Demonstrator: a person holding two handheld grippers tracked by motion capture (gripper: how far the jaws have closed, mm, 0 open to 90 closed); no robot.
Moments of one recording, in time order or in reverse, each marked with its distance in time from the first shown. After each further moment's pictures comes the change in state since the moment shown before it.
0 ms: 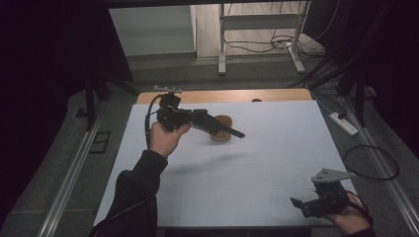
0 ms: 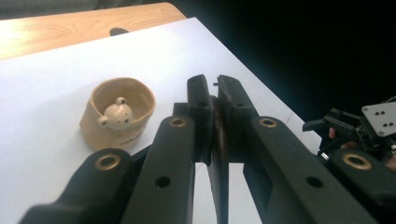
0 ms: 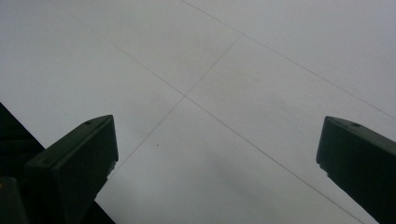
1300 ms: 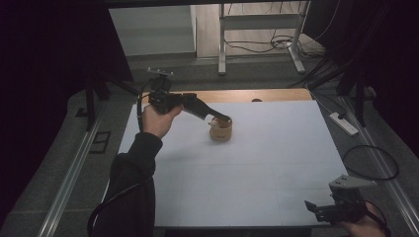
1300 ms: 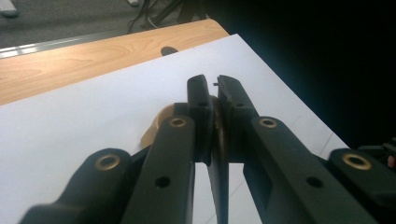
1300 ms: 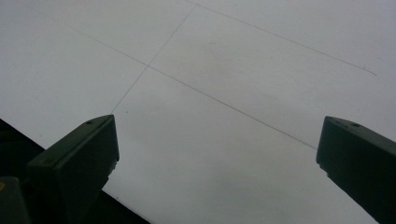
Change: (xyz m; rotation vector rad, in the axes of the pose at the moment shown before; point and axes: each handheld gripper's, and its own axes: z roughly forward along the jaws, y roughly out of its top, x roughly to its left) left arm 0.027 0.036 -0.015 -0.004 0.143 -0.023; right arm -0.011 -0.025 -0.024 0.015 -0.091 0.116
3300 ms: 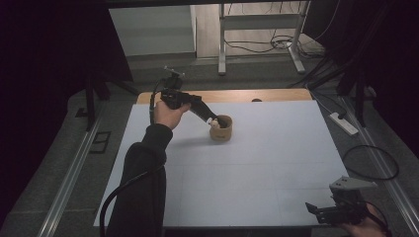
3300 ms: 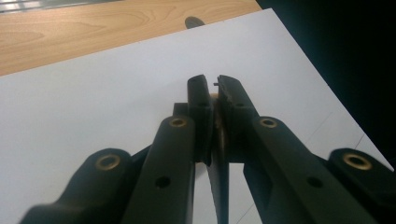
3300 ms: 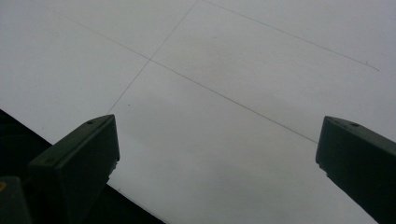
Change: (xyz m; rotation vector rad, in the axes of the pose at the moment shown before) left arm 0.036 0.009 0.056 0.136 0.036 -0.083; right arm 0.001 -0.002 -0.002 0.012 0.005 -0.007
